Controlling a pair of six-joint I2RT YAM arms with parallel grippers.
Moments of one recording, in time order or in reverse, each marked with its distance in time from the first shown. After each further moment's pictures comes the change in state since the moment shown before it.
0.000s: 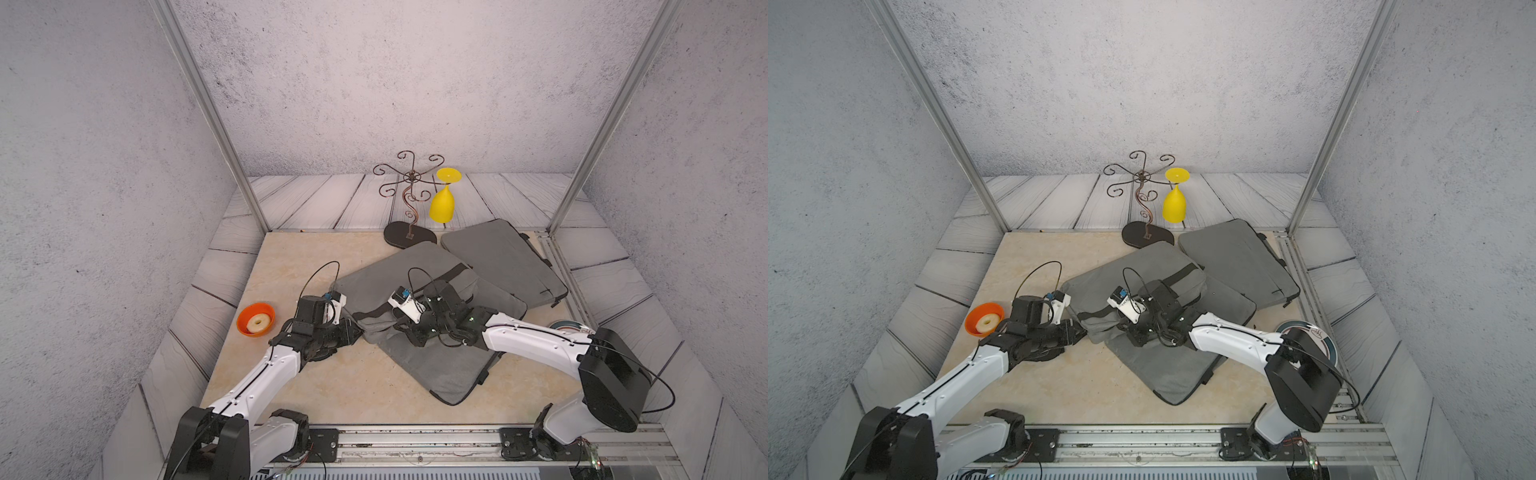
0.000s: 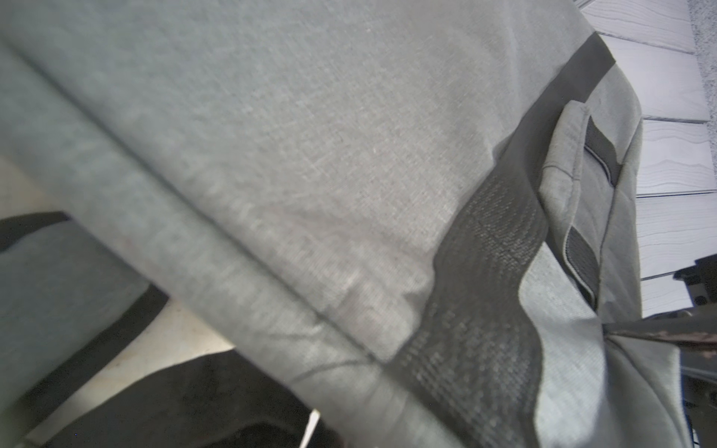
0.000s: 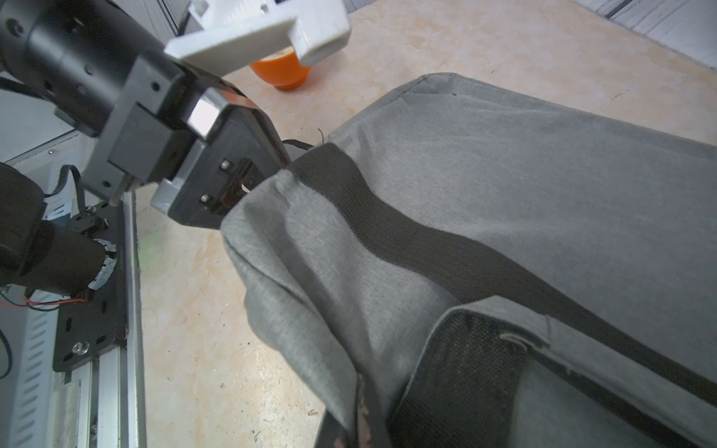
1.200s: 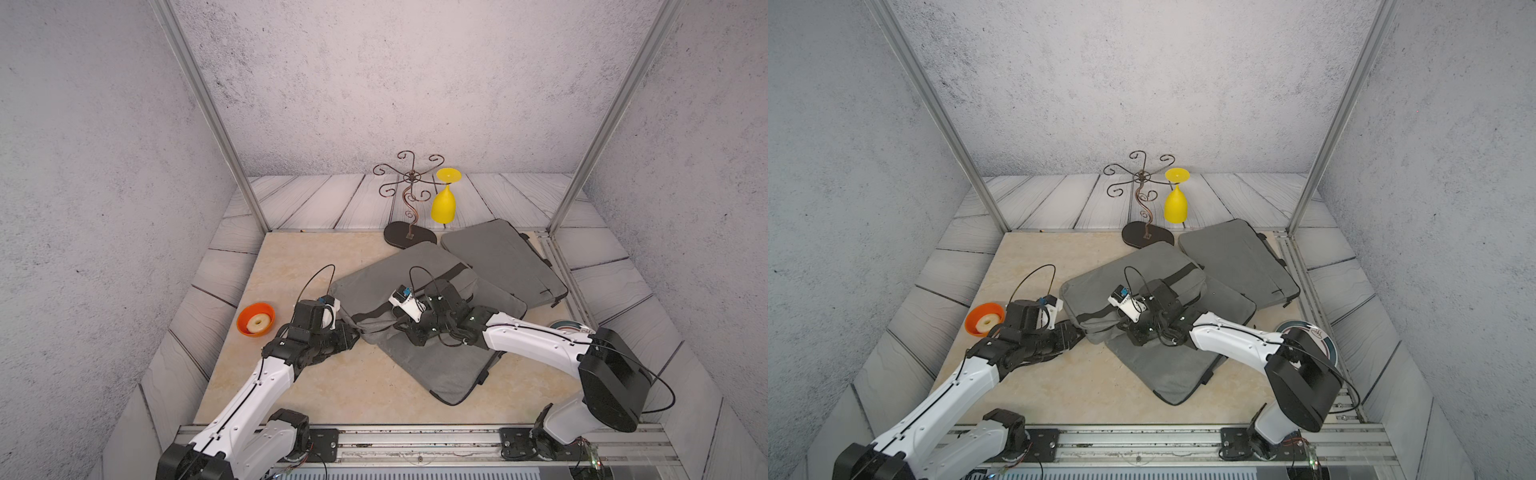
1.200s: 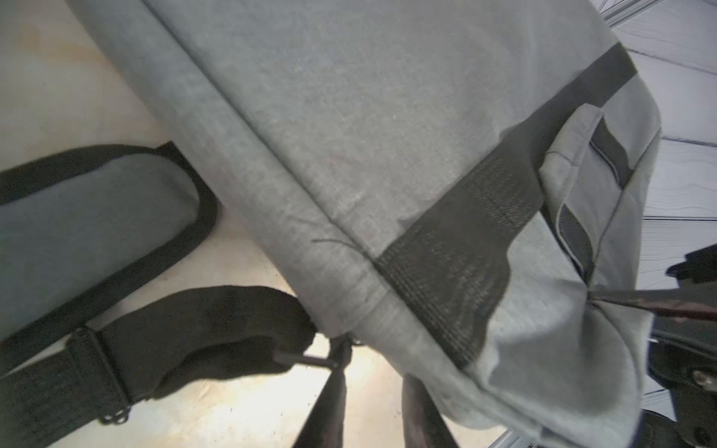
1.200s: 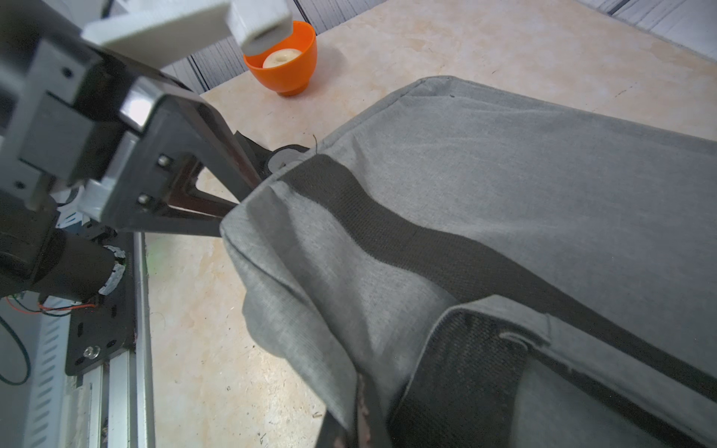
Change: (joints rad) left arm -0.049 -0.130 0.024 -0.172 -0.114 -0.093; right arm -0.011 0.000 -0.001 0.007 -0.020 0.018
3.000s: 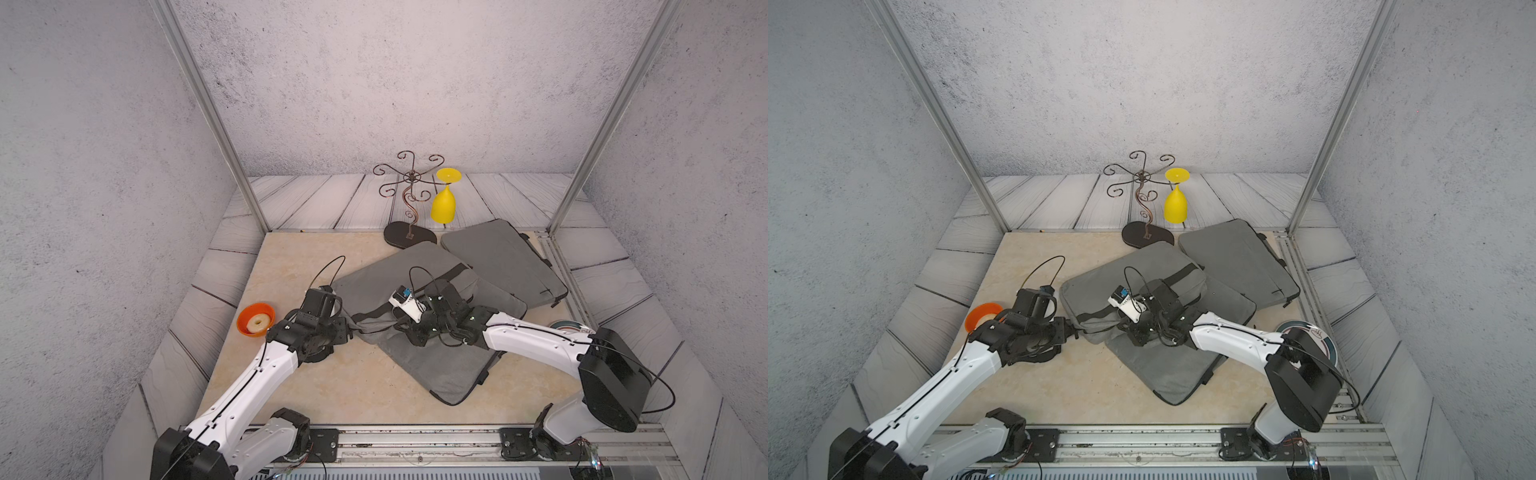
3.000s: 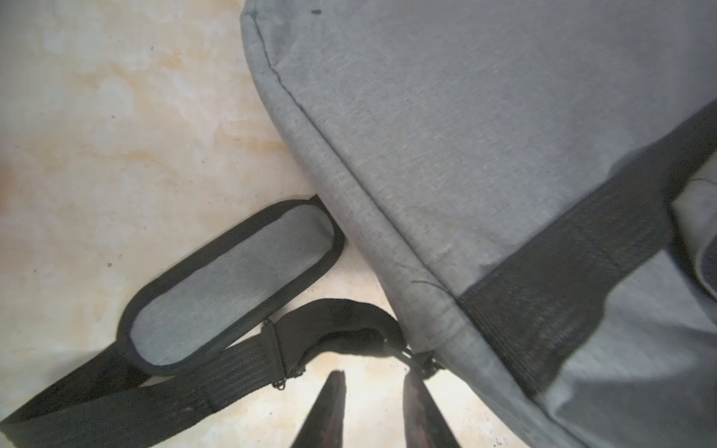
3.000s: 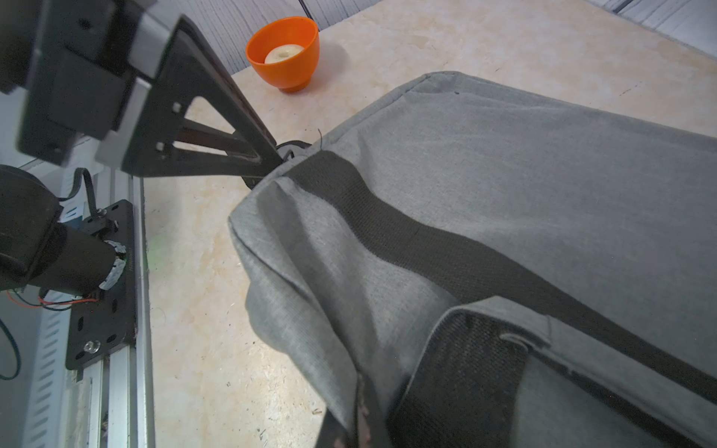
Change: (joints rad) left arm -0.087 0.034 0.174 -0.227 -0.387 0.114; right arm -0.002 0.000 0.000 -0.009 -0.003 -0.012
